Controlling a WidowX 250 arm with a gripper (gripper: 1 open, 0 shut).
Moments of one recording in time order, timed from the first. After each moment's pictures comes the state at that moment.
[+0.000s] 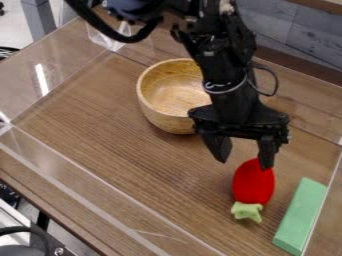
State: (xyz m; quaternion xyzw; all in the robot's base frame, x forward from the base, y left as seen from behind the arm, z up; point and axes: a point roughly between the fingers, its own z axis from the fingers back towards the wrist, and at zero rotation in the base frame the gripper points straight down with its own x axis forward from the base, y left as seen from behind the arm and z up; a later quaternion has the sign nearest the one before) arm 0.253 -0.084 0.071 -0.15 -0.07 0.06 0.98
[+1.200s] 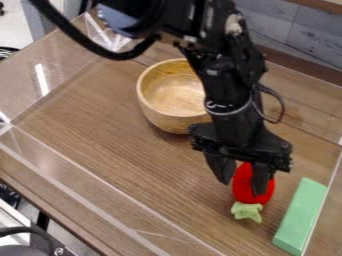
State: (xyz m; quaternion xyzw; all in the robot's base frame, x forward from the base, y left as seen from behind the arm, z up) arm 0.227 -0.097 0.066 -0.14 -0.06 0.00 0.99
